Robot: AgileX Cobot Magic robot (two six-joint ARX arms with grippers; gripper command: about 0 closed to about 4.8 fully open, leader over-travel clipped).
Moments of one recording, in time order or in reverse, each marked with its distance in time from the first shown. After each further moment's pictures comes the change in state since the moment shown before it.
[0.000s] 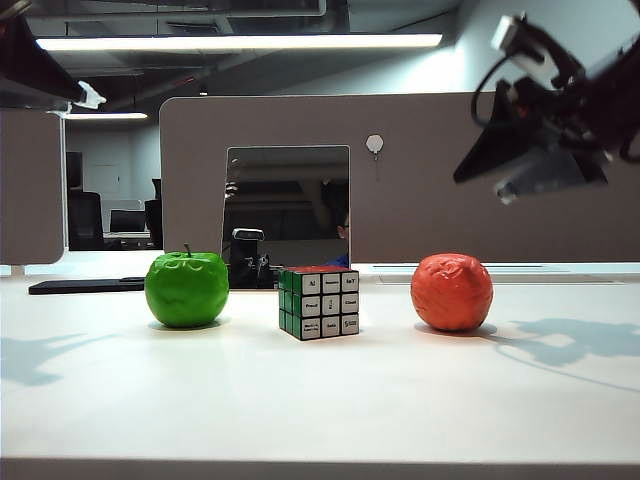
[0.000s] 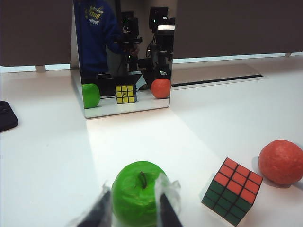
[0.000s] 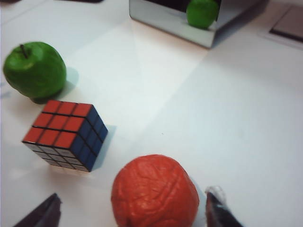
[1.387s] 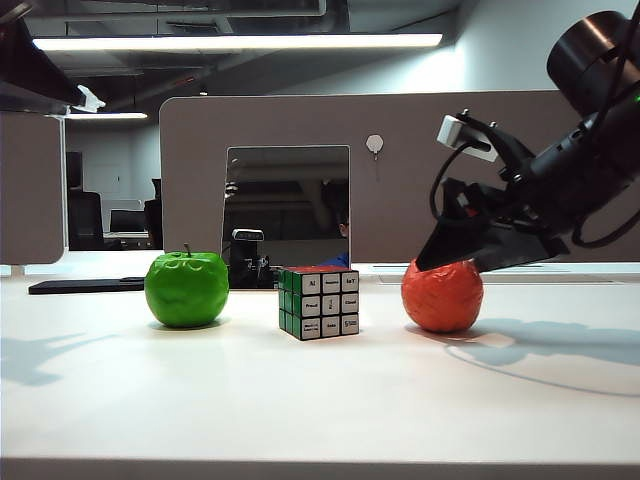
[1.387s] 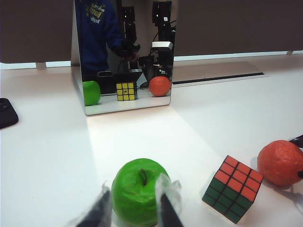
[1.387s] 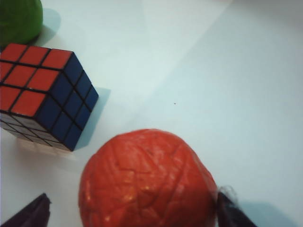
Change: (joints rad) left arm 0.000 0.000 0.000 -0.011 -0.005 0.001; right arm 0.099 0.219 0.000 0.106 0.103 -0.054
